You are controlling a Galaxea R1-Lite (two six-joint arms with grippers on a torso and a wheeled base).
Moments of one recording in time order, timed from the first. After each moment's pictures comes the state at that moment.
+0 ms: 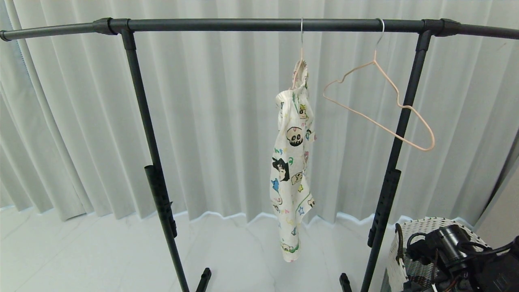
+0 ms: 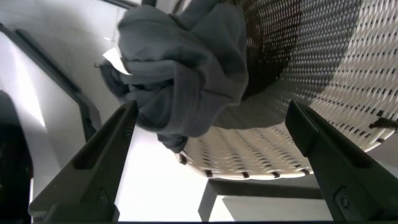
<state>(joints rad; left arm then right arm) -0.10 0.57 0.00 0.00 0.05 -0.03 0.23 1.94 -0.33 -0.39 -0.23 -0.13</state>
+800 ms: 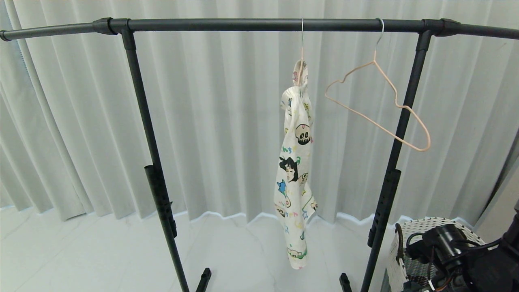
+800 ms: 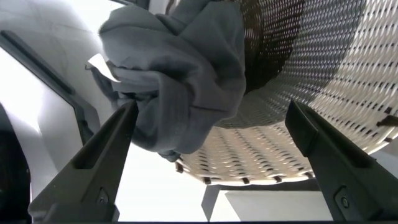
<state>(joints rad) -0.10 0.57 0.00 0.00 0.05 -0.03 0.18 2.01 -0.36 -0.39 -0.23 -0.12</state>
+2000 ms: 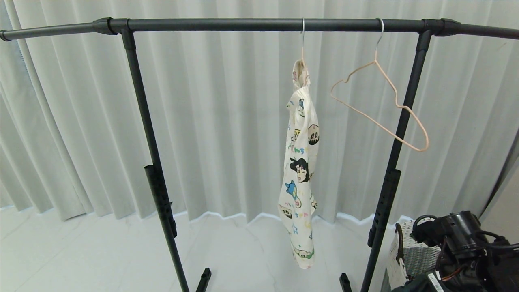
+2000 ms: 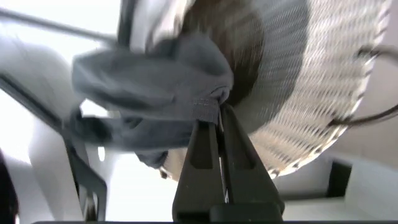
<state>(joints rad) -0.10 0.56 0.00 0.00 0.05 -0.03 0.25 1.78 -0.36 -0.38 -0.33 -0.11</state>
